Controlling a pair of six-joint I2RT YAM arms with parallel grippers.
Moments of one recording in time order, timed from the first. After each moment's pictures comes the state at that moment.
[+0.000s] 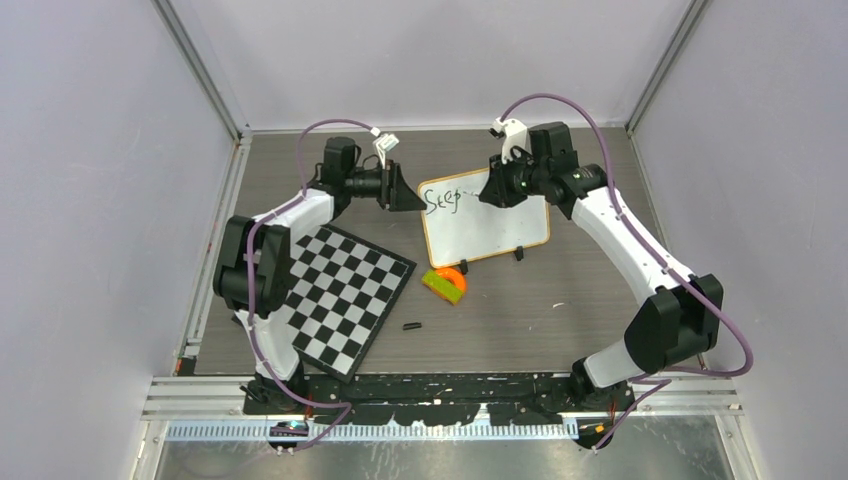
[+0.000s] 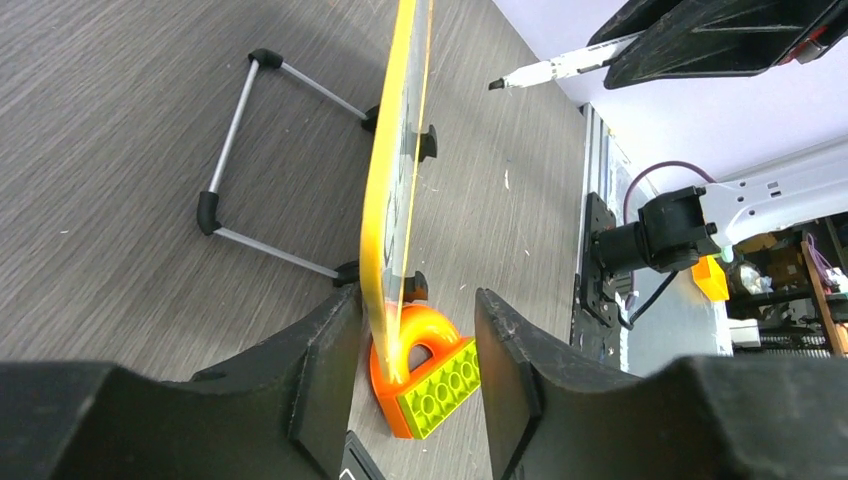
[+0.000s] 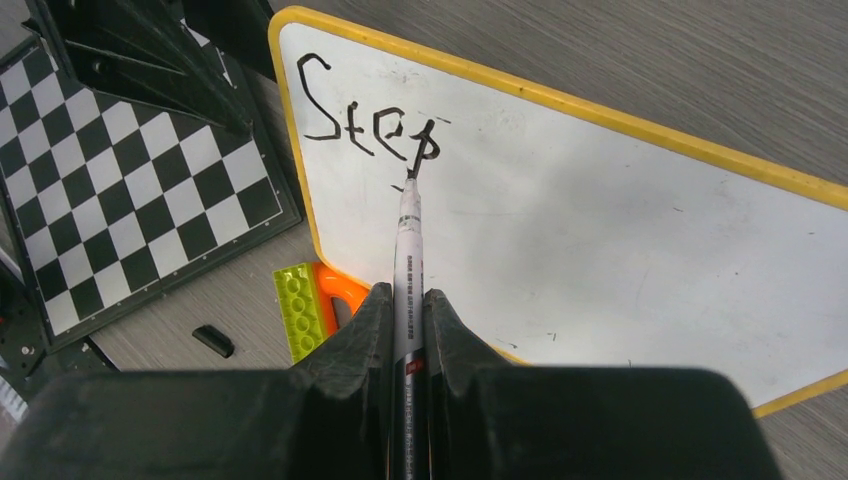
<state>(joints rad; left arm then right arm) -0.28 1.86 1.26 0.14 1.09 -0.30 0.34 1.48 1.36 -0.56 -0.40 -0.03</state>
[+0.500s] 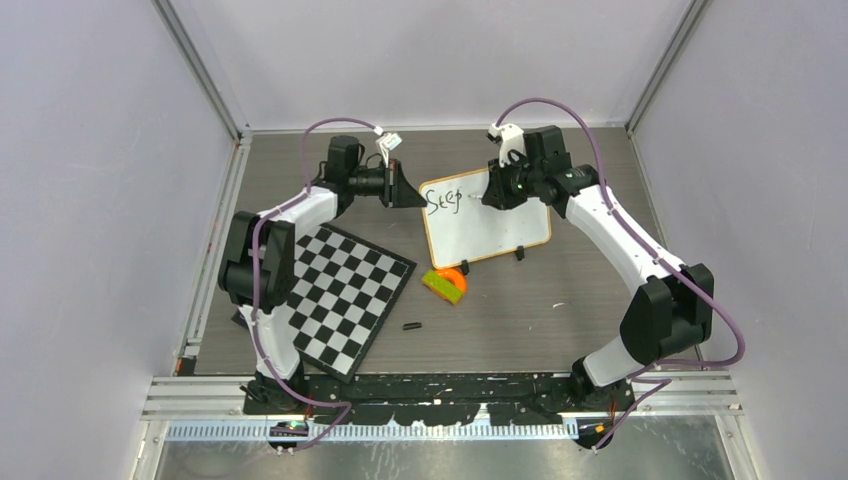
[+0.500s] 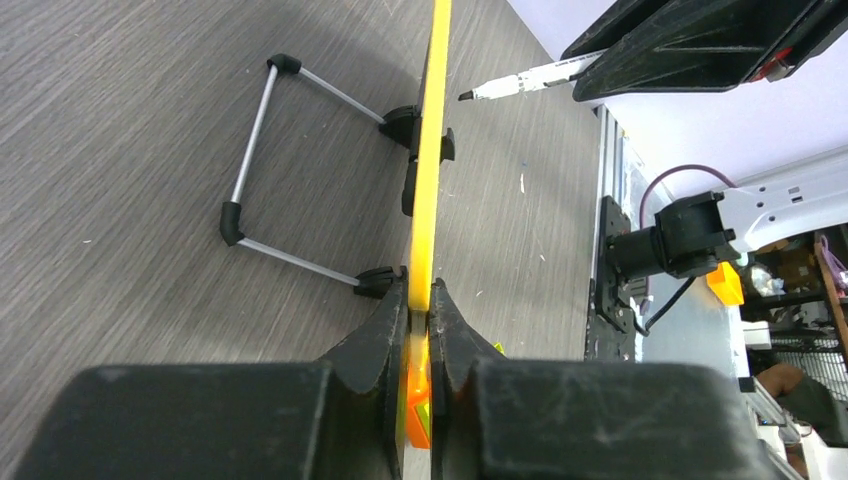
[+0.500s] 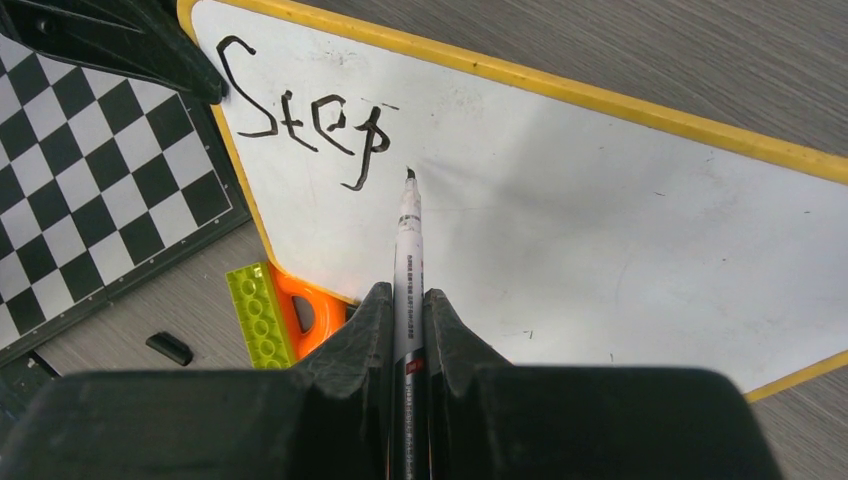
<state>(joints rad) -0.29 1.90 1.30 0.14 1.08 -0.29 0.34 1.53 1.35 -0.54 -0.33 -0.05</state>
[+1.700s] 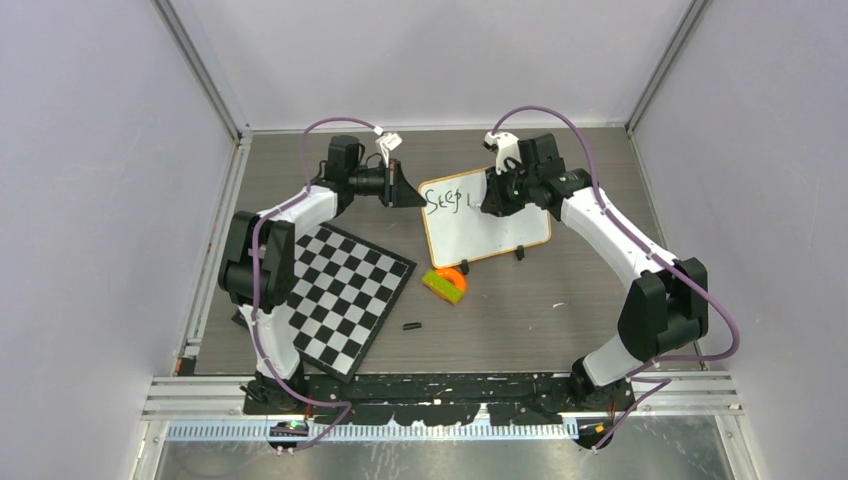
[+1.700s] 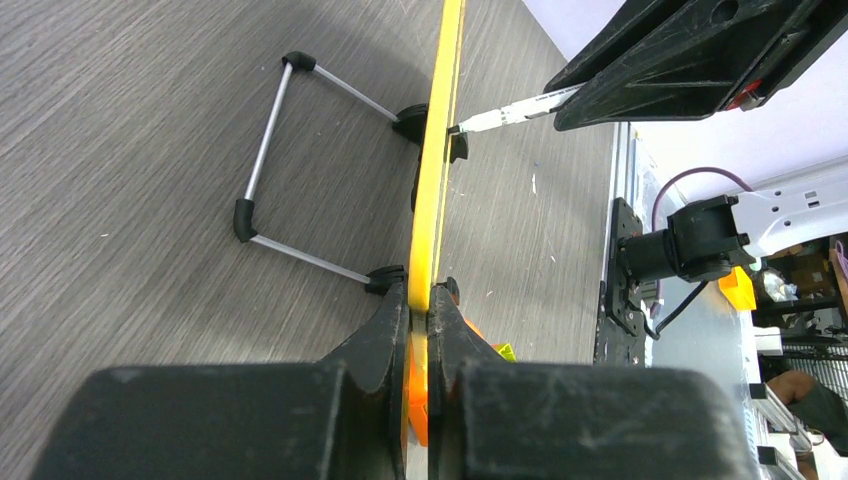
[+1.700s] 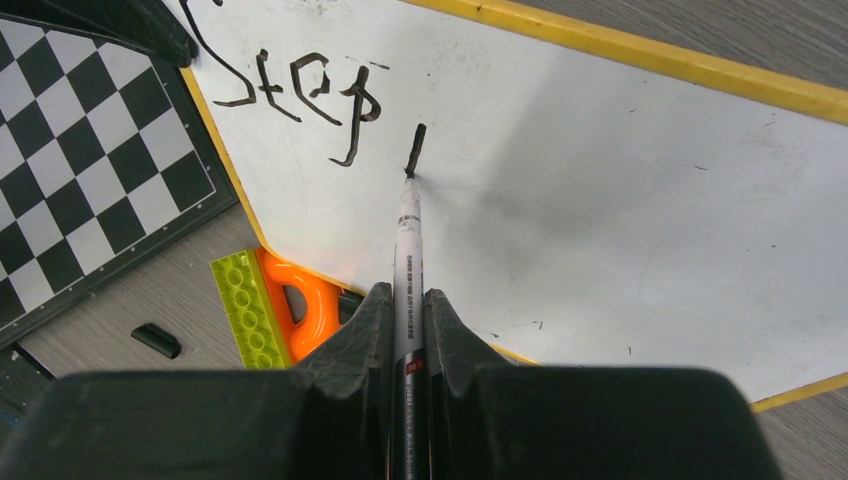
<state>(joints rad) -0.29 1.90 1.31 0.11 1.05 -0.26 0.35 1.55 1.30 -0.53 -0.32 -0.05</state>
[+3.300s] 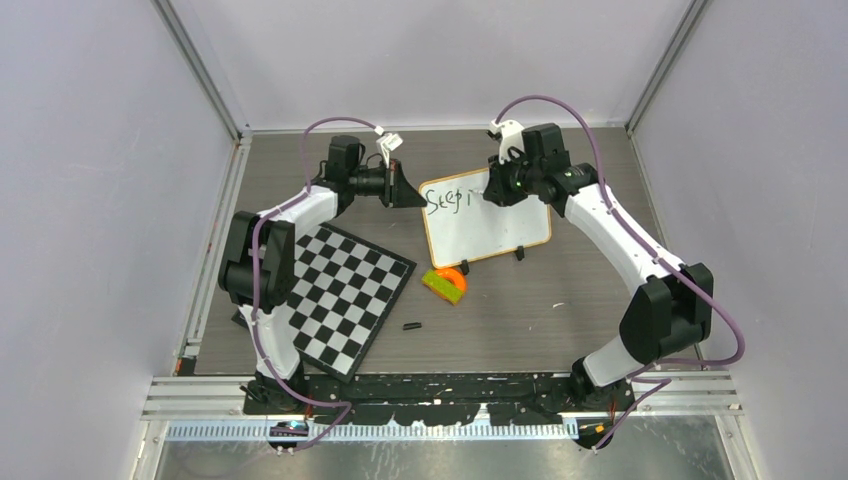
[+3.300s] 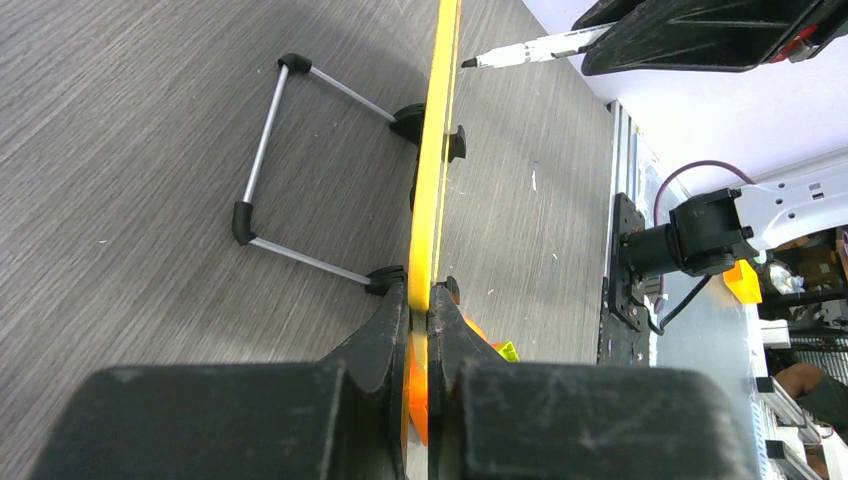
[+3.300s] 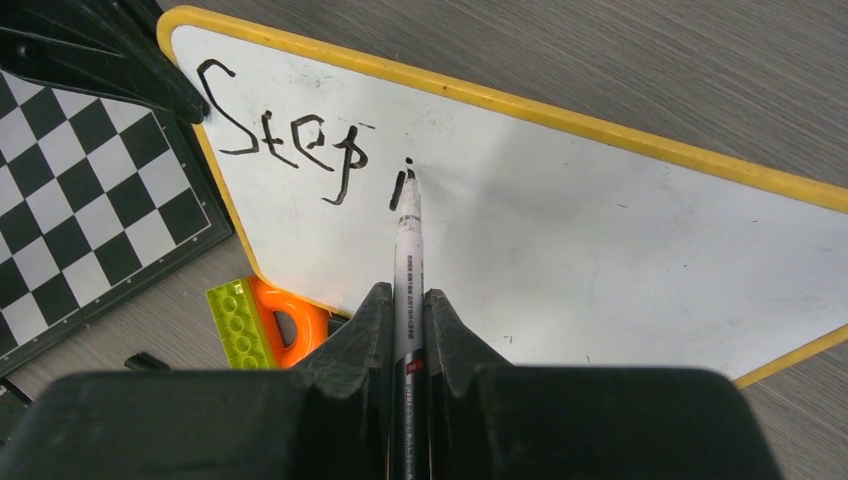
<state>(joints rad) -0.30 1.90 1.31 0.11 1.06 -0.24 0.34 1.53 1.36 -0.53 -0.27 -0.05</state>
